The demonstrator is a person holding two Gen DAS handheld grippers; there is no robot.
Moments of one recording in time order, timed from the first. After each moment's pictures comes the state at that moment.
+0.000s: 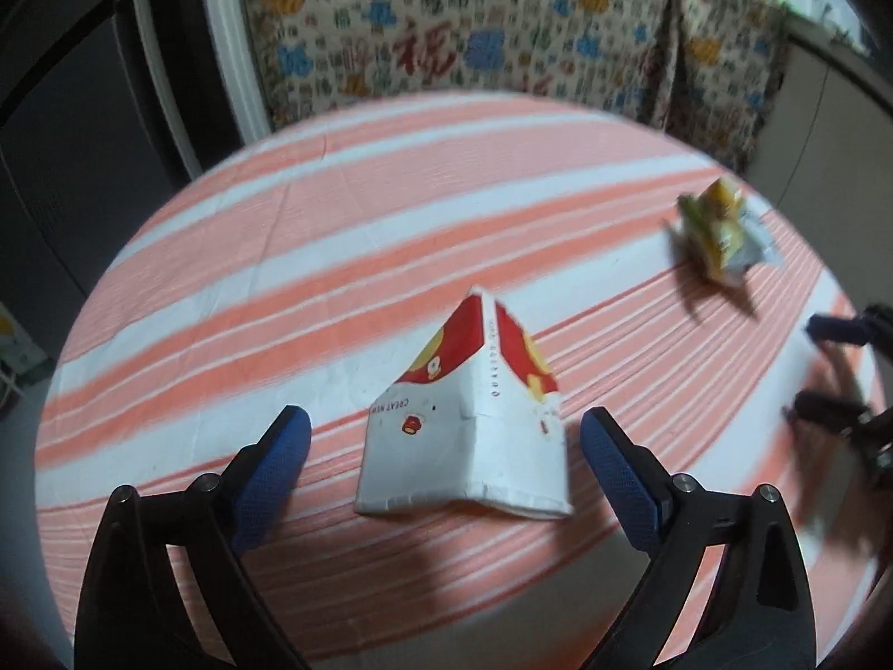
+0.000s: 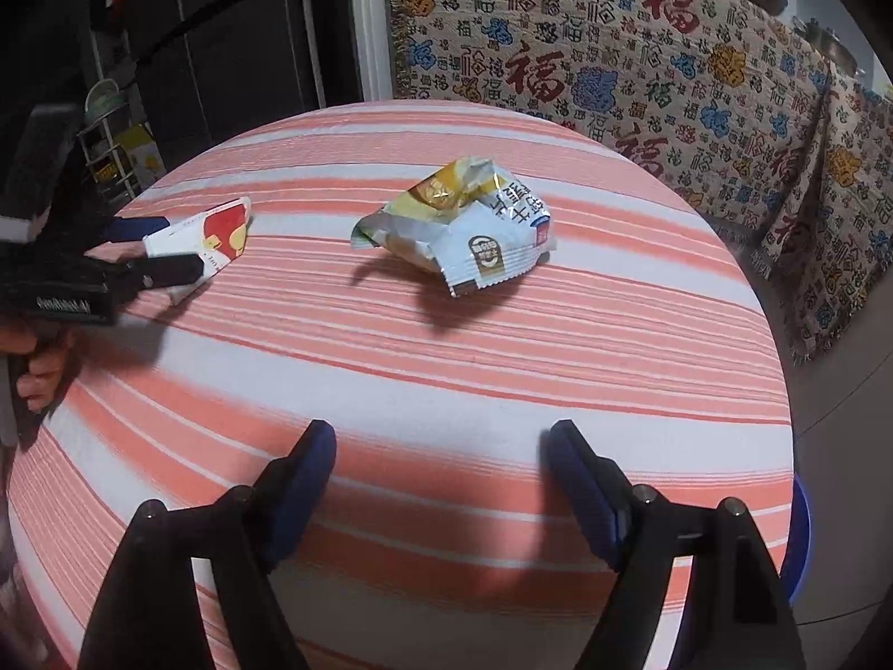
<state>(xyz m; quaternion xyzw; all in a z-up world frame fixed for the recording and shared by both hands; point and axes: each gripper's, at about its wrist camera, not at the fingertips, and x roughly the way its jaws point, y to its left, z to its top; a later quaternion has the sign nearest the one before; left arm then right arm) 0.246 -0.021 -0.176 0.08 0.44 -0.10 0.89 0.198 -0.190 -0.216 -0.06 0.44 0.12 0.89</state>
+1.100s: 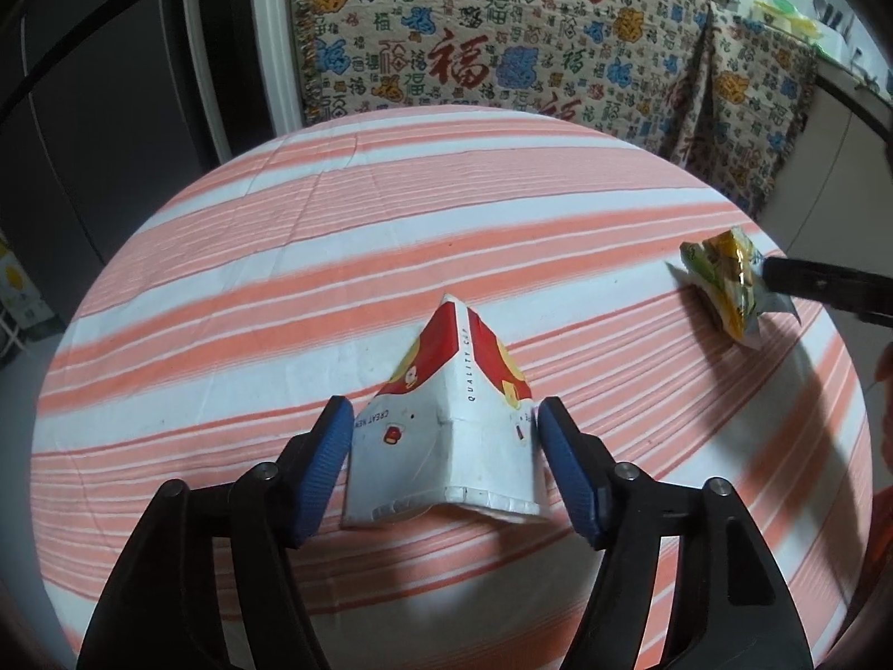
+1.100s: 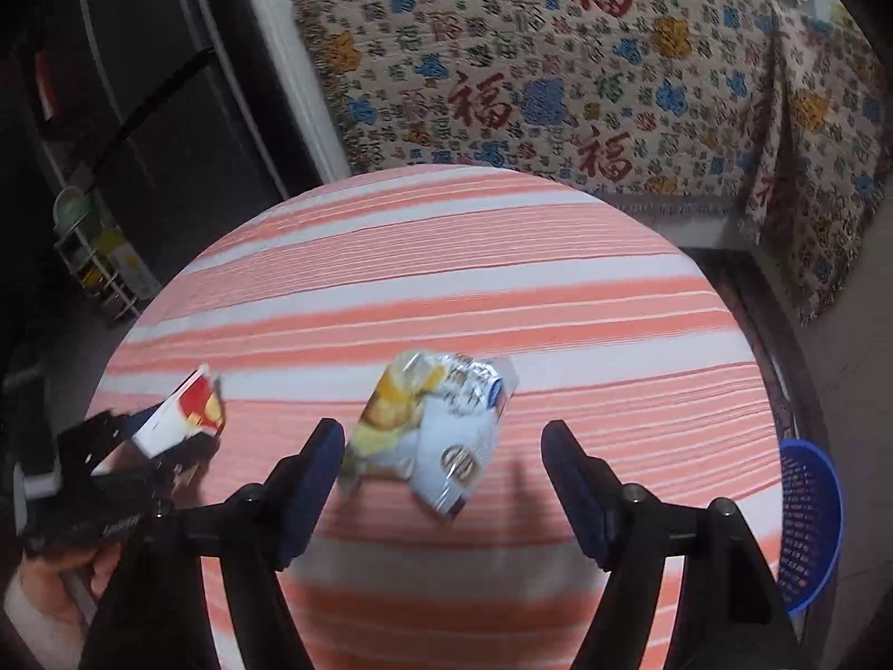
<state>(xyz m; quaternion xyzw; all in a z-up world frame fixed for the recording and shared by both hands) 0.232 -0.010 -0.166 0.03 0.42 -0.07 0.90 0.258 -0.211 -0.166 0.05 0.45 0.08 0.89</state>
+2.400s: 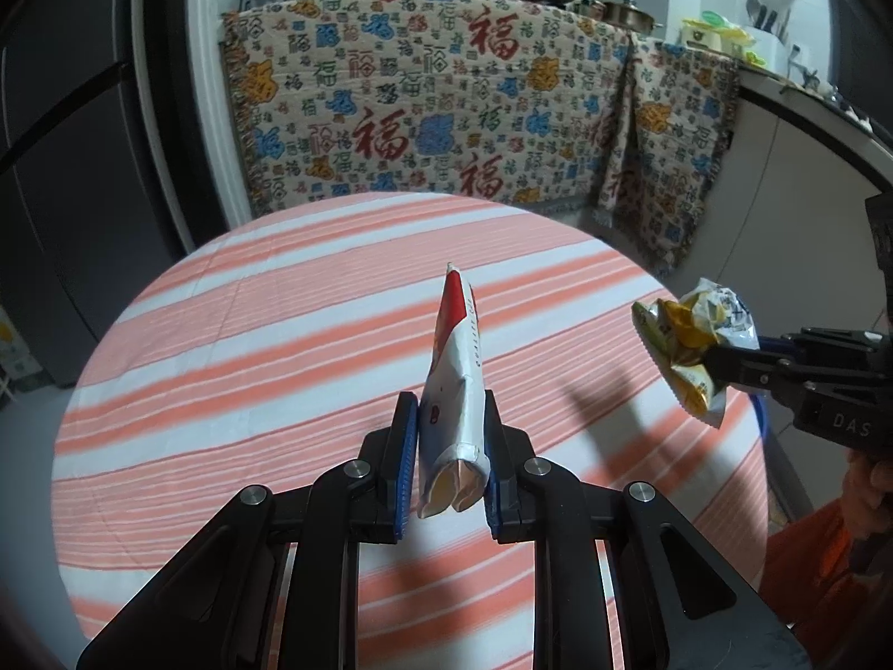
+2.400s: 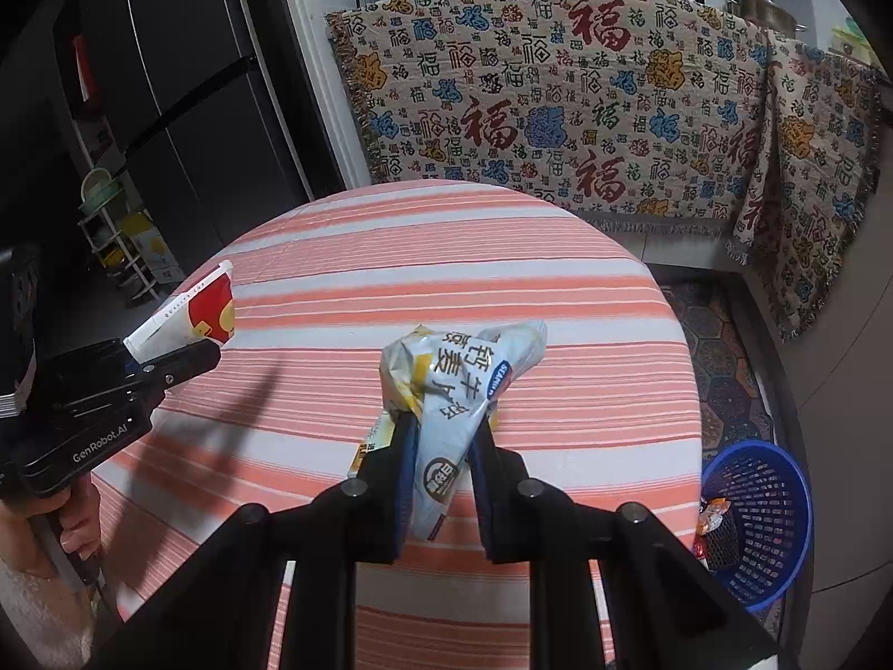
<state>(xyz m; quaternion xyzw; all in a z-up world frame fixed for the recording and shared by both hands) 0.185 -0.090 -0.092 0.04 0.36 -0.13 0.92 0.185 -0.236 -0.137 0.02 0.41 0.10 0.91</state>
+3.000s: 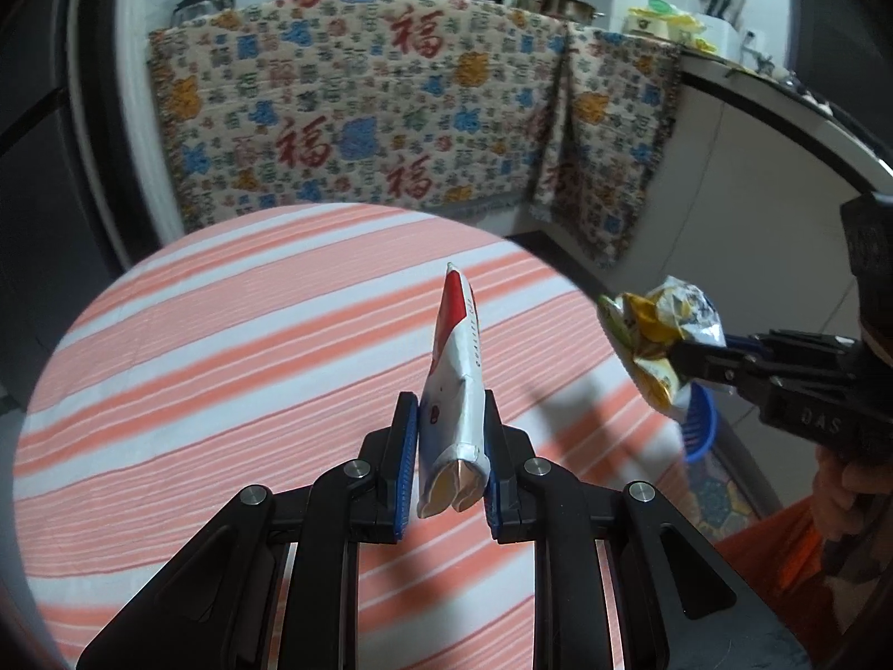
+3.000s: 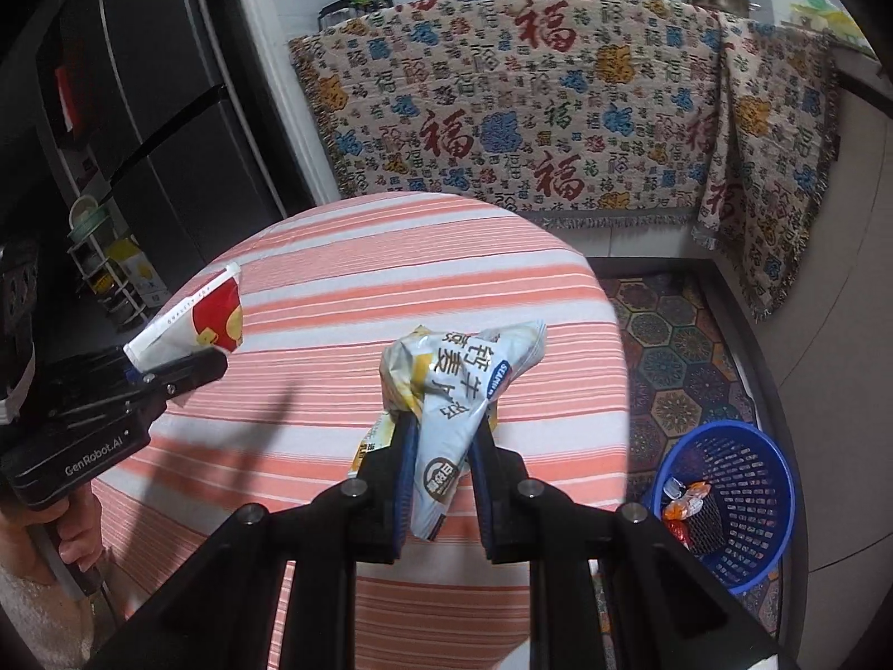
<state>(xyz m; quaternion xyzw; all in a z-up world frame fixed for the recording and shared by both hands) 0.177 -0.161 -0.083 0.05 0.37 -0.20 0.91 0.164 -0.296 -0.129 0.05 0.40 0.08 0.91</state>
